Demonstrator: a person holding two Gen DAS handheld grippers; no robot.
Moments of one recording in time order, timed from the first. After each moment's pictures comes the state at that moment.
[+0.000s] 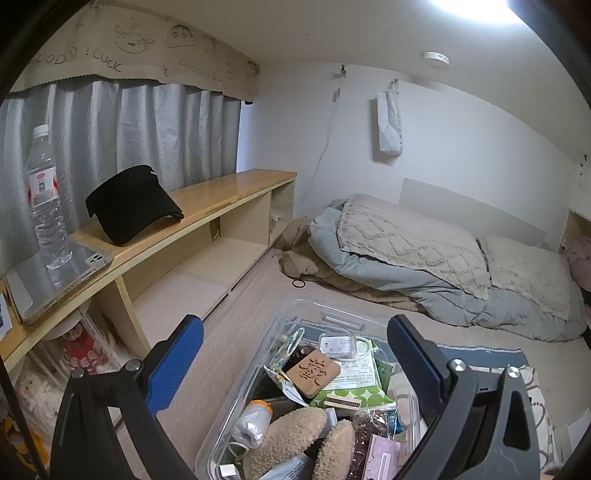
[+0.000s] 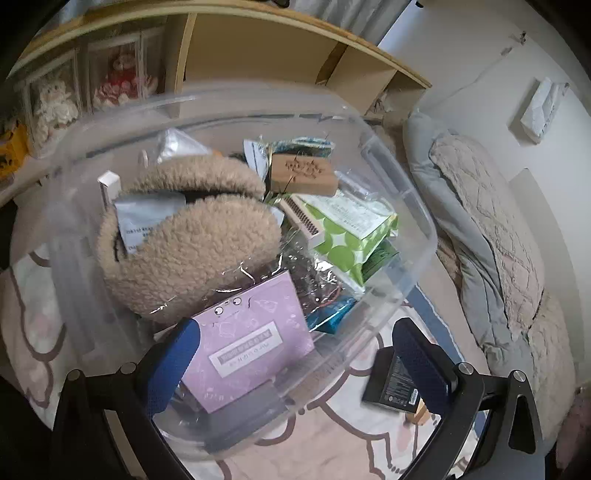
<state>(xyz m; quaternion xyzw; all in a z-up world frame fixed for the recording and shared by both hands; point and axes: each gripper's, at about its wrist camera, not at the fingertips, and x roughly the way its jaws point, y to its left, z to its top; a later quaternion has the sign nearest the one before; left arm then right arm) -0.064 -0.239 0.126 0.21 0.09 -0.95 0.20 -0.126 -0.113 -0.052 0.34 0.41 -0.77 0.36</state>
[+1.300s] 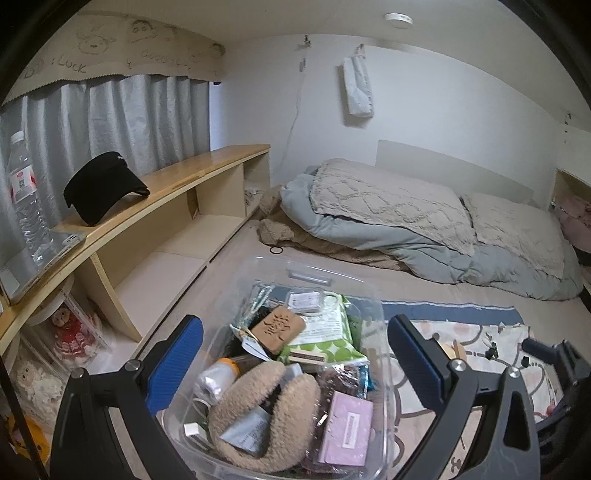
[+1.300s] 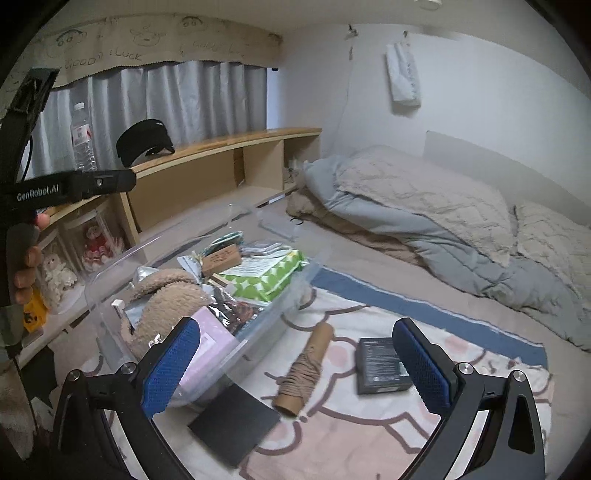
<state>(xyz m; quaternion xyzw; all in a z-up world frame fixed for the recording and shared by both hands) -0.065 -0.169 0.097 0.27 0.06 -0.95 0.17 -0.144 0.064 0.031 0.27 0.11 -0.89 0.35</state>
